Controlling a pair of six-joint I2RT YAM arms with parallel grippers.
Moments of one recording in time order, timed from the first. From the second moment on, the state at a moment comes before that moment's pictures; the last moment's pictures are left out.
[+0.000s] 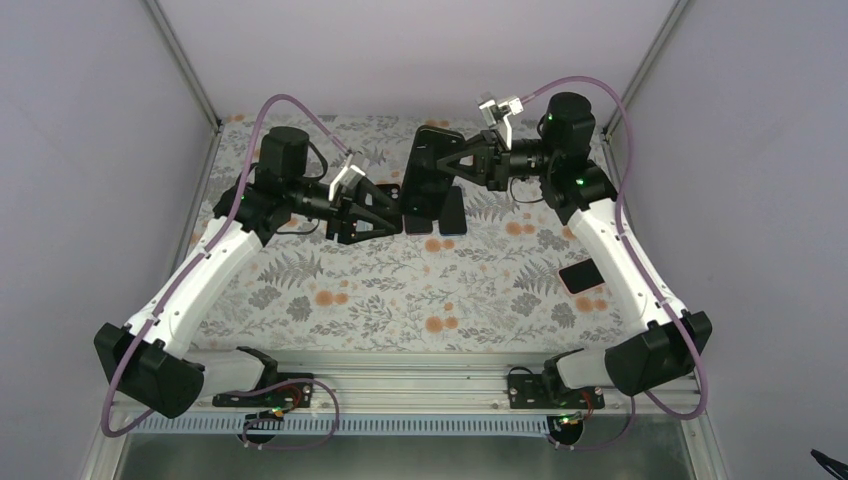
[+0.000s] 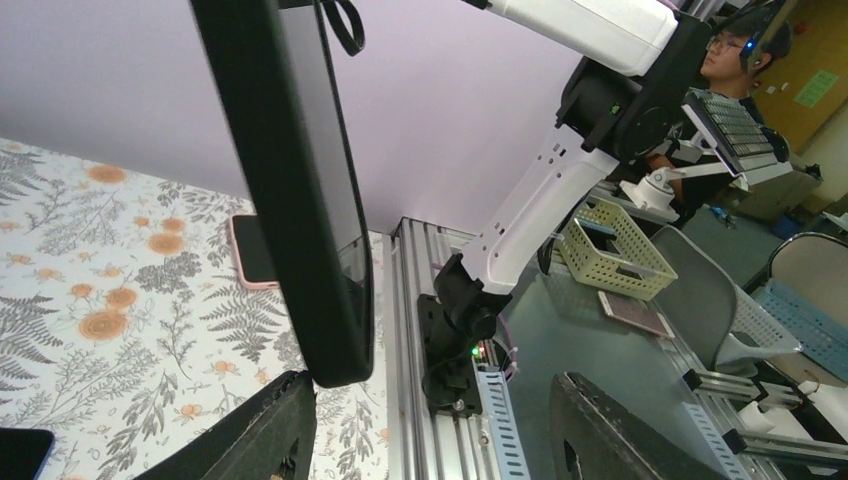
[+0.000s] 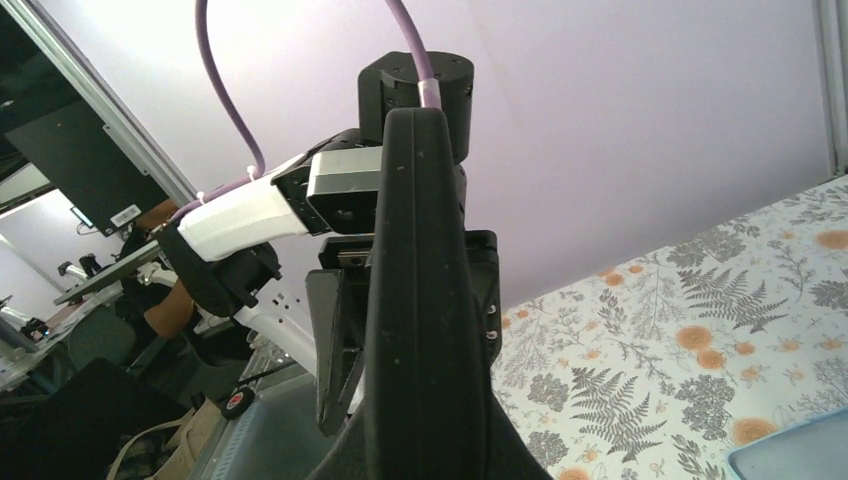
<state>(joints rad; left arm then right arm) -0.41 1.25 1.27 -0.53 1.28 0.12 0.34 1.37 1.43 -0.14 -1.31 0.38</state>
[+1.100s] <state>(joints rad) -0.39 1.28 1.26 -0.43 1.20 -0.01 0.33 1.37 1.40 -0.01 -1.32 0.49</state>
